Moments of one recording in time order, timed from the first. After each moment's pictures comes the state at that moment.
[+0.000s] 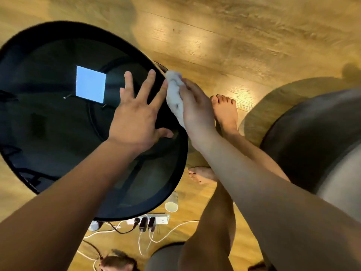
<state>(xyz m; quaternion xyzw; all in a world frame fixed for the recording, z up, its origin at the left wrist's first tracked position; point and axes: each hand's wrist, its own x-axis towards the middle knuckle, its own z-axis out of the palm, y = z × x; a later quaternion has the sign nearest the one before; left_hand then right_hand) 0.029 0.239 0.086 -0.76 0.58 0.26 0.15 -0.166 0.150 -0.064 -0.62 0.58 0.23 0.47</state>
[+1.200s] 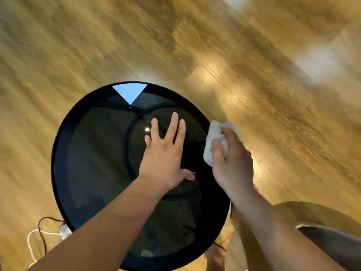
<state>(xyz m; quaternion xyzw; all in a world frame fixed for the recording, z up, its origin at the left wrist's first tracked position) 0.114 0.234 0.079 -0.89 0.34 0.29 0.12 0.015 0.107 0.061 -0.78 0.42 0.07 0.46</state>
